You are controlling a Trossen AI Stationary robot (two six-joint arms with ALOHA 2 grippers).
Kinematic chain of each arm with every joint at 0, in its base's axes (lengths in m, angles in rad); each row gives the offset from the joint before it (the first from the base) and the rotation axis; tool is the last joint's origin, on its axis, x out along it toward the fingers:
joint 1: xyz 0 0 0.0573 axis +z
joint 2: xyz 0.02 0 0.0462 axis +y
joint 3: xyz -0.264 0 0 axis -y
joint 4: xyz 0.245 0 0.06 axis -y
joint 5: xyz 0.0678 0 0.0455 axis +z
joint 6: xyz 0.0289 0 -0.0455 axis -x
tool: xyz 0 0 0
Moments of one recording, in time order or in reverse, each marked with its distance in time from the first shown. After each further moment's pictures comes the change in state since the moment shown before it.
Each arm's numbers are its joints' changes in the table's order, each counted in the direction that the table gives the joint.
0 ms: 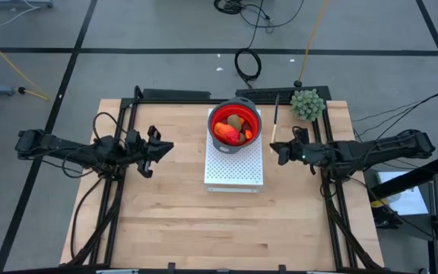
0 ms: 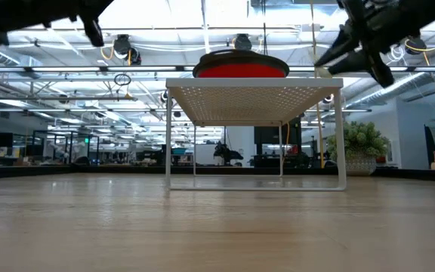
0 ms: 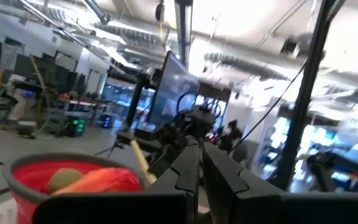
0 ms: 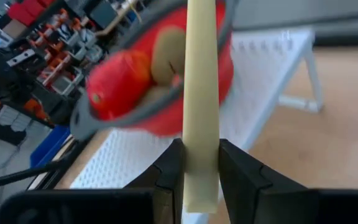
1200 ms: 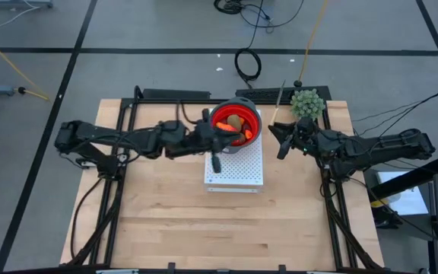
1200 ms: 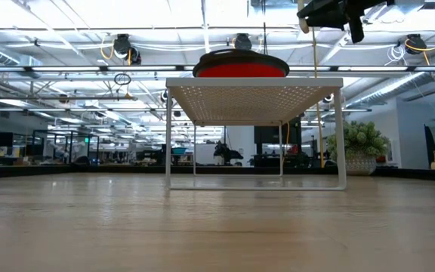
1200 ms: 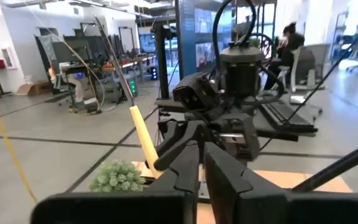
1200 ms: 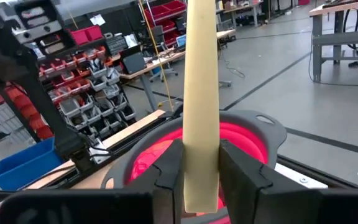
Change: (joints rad) left arm 0.012 0.780 1.072 -0.635 0.119 -0.313; right arm -0.031 0.039 0.131 0.291 -0.098 0.616
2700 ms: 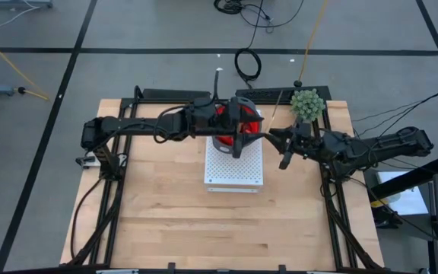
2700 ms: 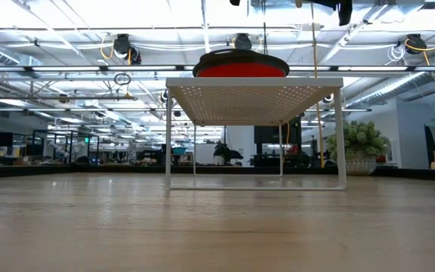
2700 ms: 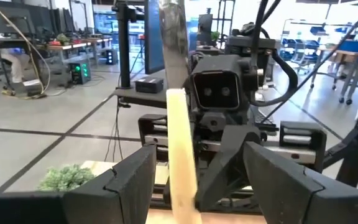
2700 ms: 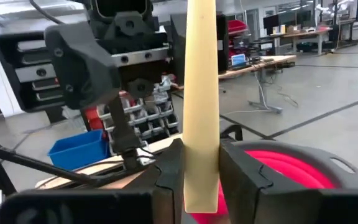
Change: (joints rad) left arm 0.169 0.250 0.315 -0.128 -0.361 0.116; right arm 0.058 0.024 -0.001 0.184 0.142 0.211
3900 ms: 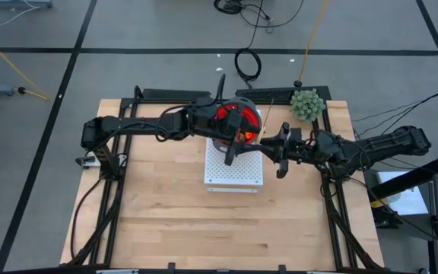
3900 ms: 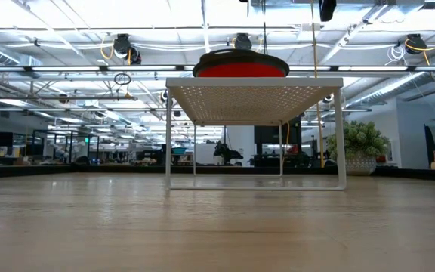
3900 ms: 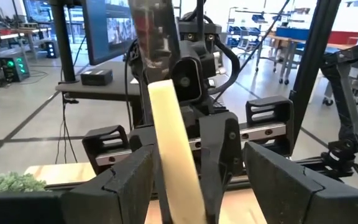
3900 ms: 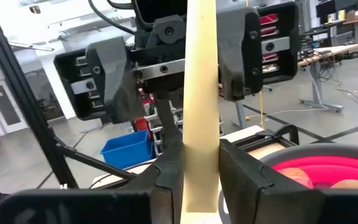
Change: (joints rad) left arm 0.009 0.000 0.000 -0.046 -0.235 -0.027; right arm 0.000 0.101 0.000 0.161 0.205 -0.059
